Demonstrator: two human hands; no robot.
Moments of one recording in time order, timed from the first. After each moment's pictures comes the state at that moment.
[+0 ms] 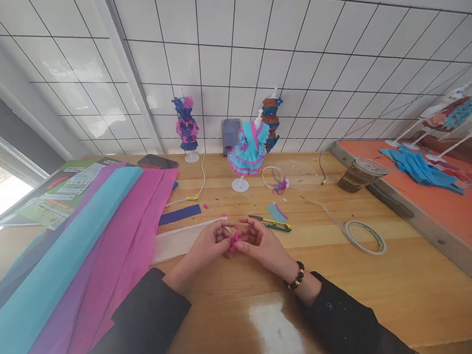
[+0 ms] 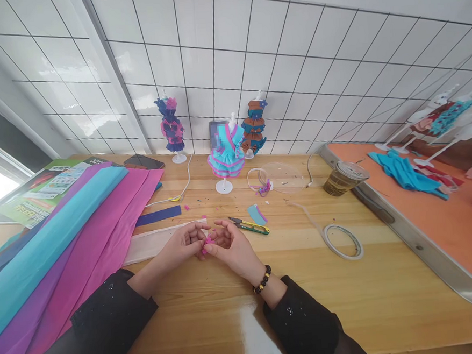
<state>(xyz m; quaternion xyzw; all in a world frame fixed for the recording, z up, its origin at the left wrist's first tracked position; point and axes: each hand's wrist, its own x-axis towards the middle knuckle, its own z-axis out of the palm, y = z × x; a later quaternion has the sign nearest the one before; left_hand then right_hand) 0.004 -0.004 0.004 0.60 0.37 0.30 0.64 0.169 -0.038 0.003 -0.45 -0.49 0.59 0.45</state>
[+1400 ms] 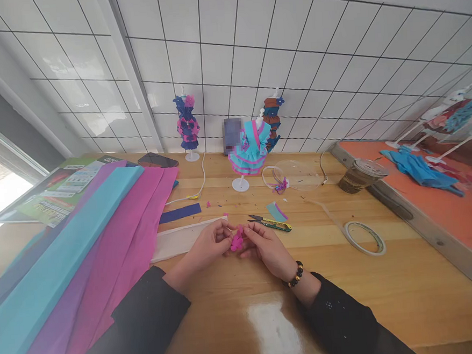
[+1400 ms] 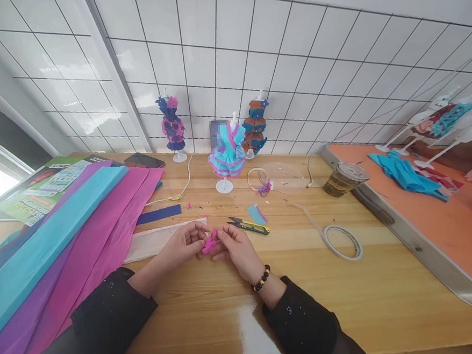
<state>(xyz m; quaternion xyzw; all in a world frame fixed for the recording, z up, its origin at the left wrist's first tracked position) 0.005 -0.004 0.003 0.61 0.37 0.31 0.63 0.166 -0.039 0.010 -0.47 -0.37 0.66 0.45</state>
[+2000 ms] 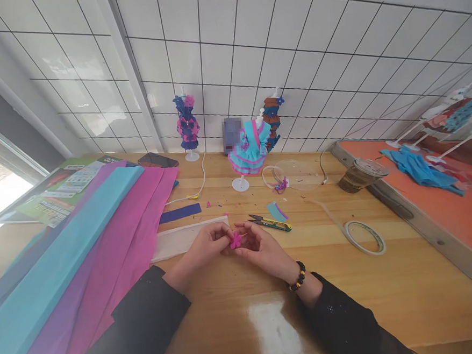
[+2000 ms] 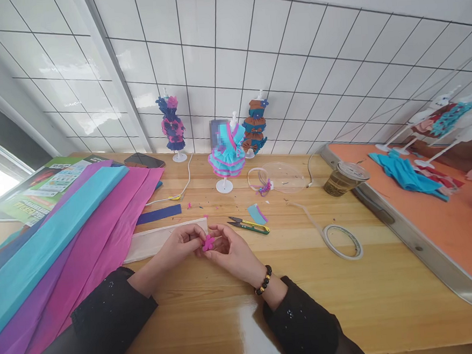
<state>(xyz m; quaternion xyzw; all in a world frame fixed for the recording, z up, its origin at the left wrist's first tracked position) 0.003 -0.003 0.003 0.59 0.37 0.32 0.64 0.172 -0.044 0.004 -0.44 -0.56 0.57 0.41</state>
